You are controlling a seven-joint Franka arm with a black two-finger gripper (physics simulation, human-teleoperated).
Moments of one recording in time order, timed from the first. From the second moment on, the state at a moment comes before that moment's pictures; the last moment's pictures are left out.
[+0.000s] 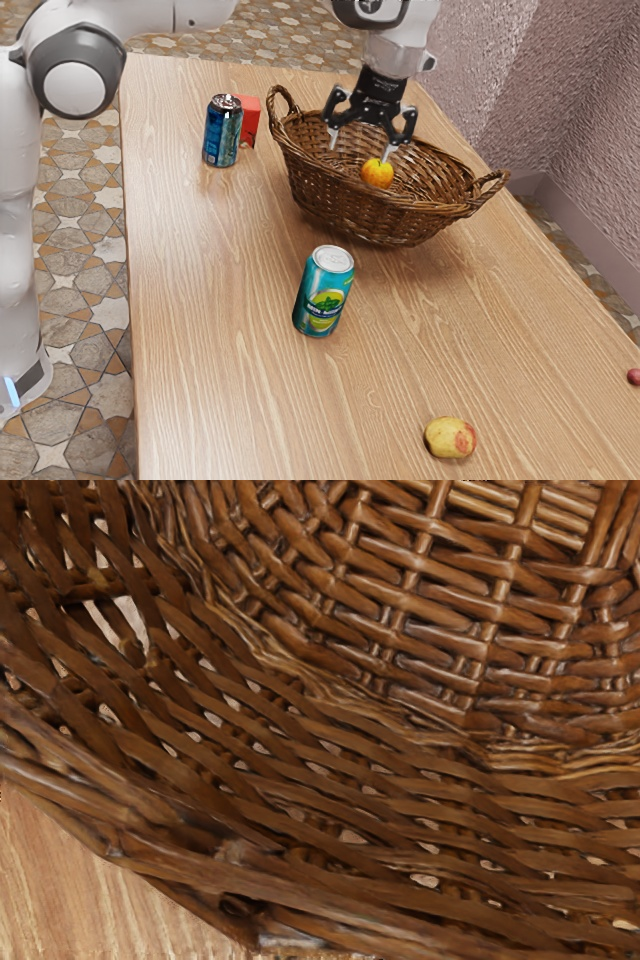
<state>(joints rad) 0.10 0.12 -0.05 -1.34 -0.05 1.39 -1.17</state>
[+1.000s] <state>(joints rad) 0.23 0.21 -0.12 -1.28 0.15 1.53 -1.36</state>
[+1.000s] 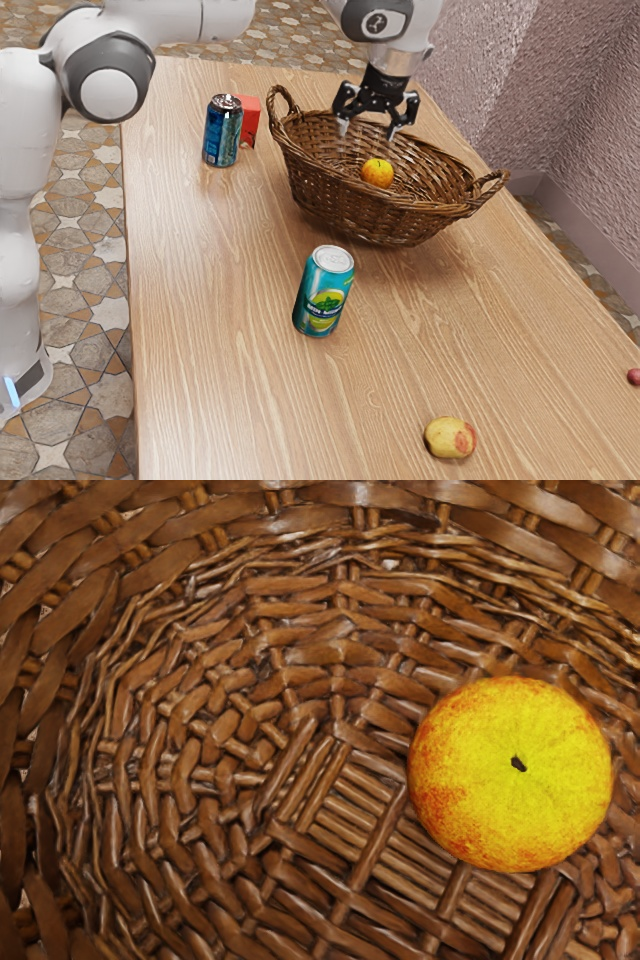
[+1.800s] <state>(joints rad) 0.28 0.39 -0.12 -1.27 0.17 1.84 -0.81</state>
